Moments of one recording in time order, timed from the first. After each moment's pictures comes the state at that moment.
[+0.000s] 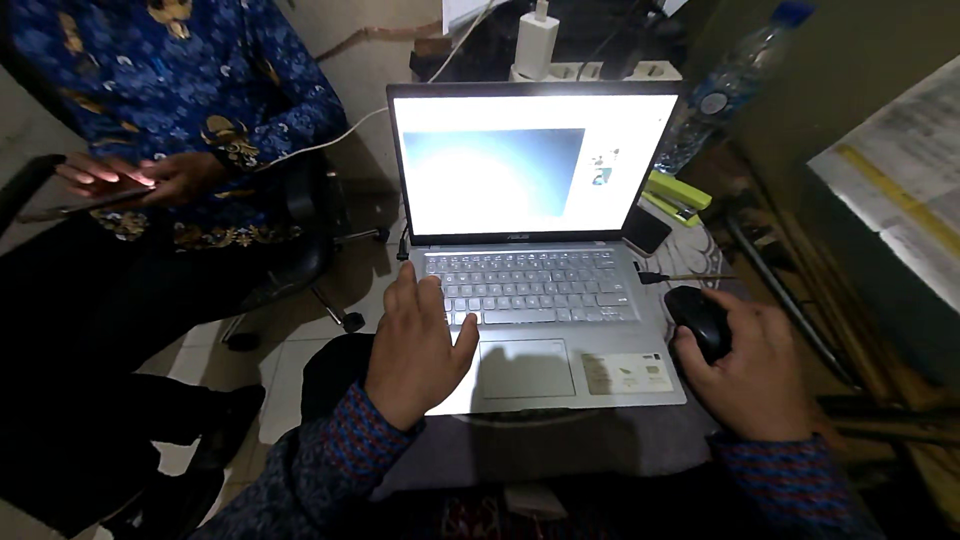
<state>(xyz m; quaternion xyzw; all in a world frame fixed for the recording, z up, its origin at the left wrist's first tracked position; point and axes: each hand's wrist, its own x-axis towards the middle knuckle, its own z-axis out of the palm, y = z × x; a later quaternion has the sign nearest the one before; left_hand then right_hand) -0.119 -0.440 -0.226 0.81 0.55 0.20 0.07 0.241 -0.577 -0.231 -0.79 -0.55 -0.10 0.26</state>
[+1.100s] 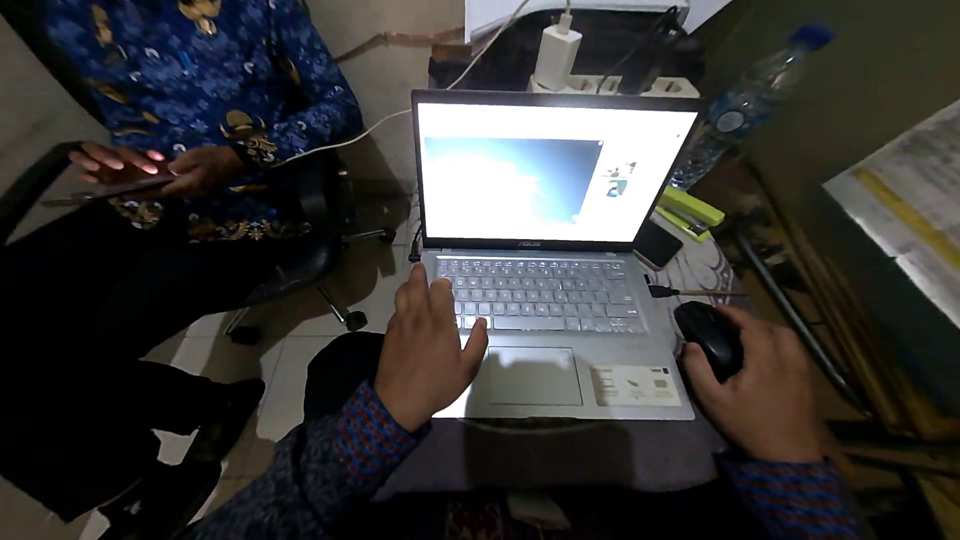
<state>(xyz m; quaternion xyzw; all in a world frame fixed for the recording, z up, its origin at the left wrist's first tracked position) -0.120 -0.439 -0.224 0.80 0.55 0.20 0.08 0.241 -0.577 -0.228 -0.79 -0.55 -0.10 0.25</state>
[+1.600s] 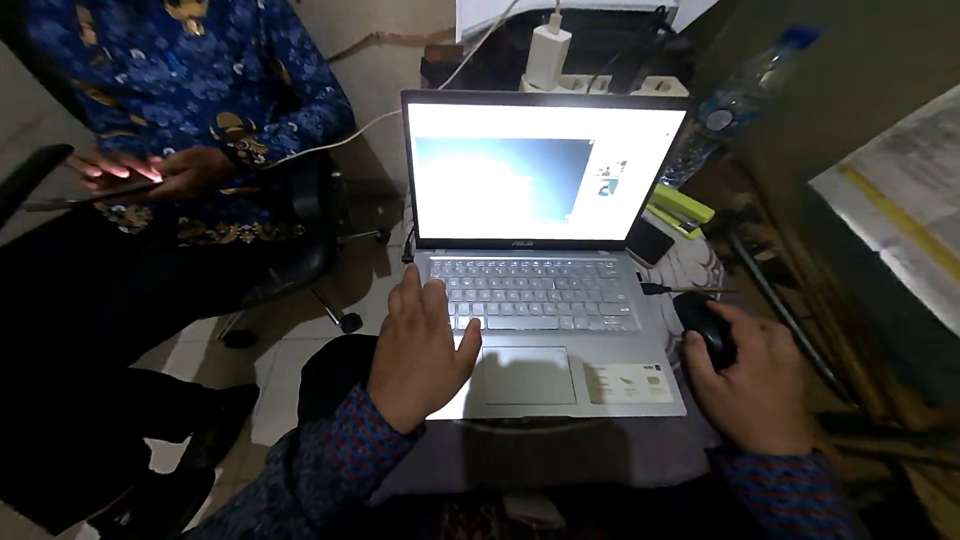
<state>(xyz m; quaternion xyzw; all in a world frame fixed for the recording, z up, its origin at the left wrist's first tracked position) -0.119 -0.440 -0.223 0.80 0.56 0.19 0.09 0.244 -0.578 -0.230 -0.80 -0.53 -0.10 0.26</state>
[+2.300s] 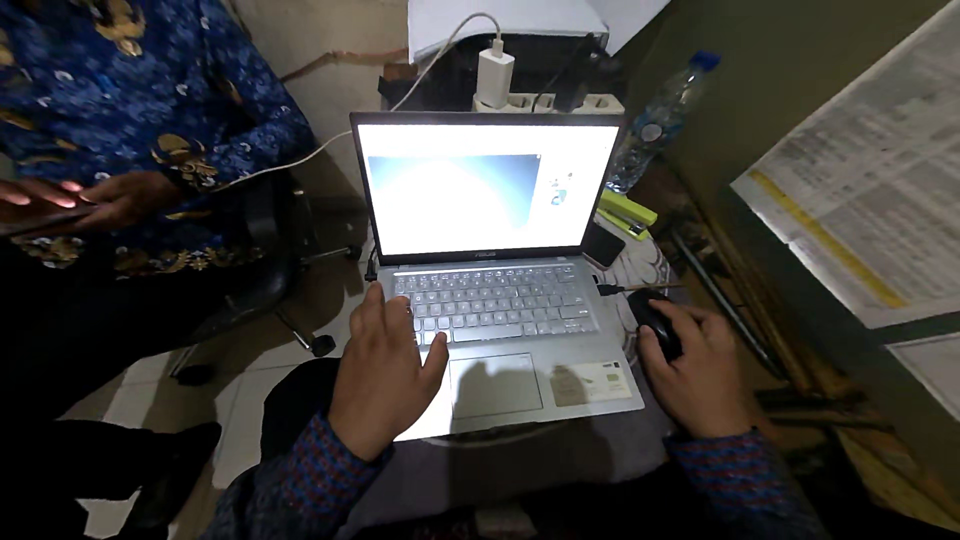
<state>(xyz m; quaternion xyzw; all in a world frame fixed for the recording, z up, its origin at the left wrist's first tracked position) -0.121 -0.441 -0.224 0.81 0.54 0.21 0.08 0.244 -0.575 -0.235 -0.80 -0.52 -0.11 0.27</state>
